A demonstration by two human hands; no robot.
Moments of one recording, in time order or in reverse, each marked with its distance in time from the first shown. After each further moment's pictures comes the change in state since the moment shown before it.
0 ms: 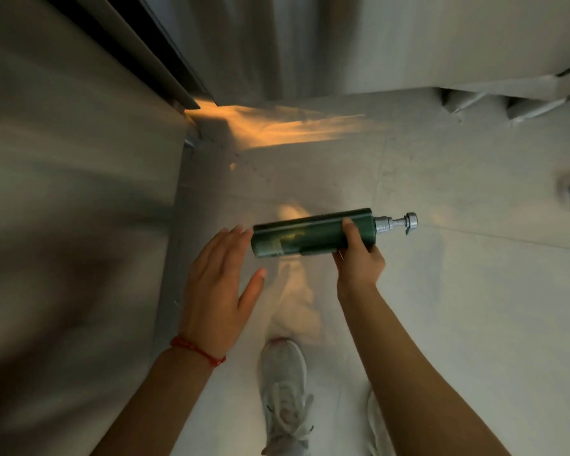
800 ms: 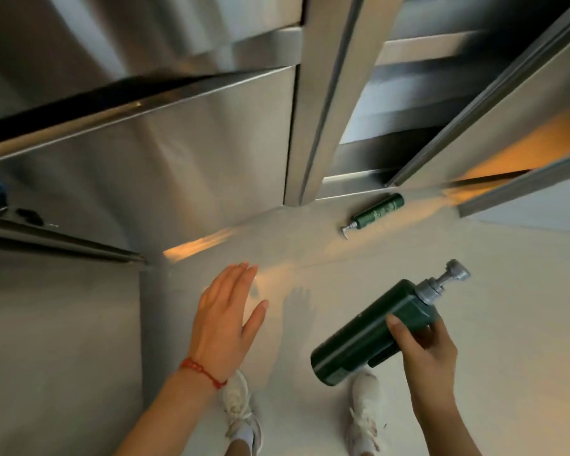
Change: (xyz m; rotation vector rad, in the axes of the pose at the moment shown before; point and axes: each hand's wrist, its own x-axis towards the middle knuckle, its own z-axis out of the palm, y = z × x) left_hand -0.045 0.331 -0.199 -0.007 -0.129 0.342; right_hand -0.306 -0.294 -0.285 -0.211 0.048 -0.570
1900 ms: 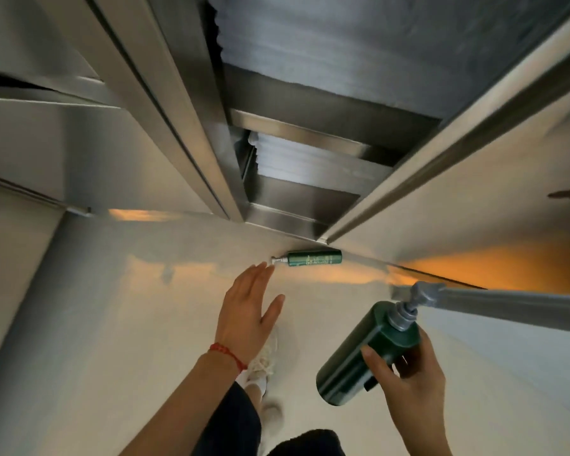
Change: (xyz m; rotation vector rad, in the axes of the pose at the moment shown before) left_hand 0.151 0.277 0.145 -0.245 0.177 -0.378; right_hand 0.251 -0.130 -0.212 -0.365 -0.410 -0.158
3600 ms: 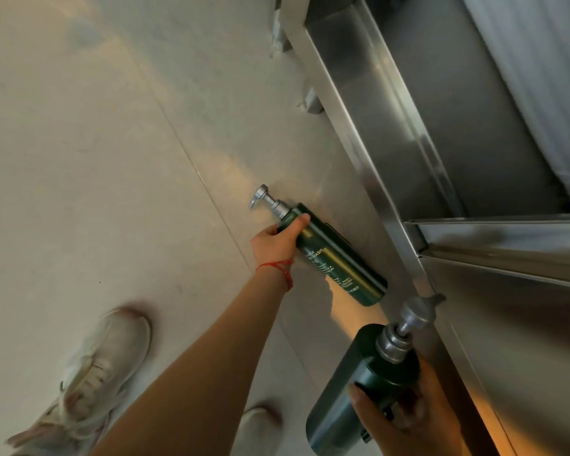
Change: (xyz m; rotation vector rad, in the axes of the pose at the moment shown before) left_hand 0.221 -0.206 0.437 -1.528 0.786 -1.152; right_hand 0.306 0.264 0.074 -0.473 -0.555 0.080
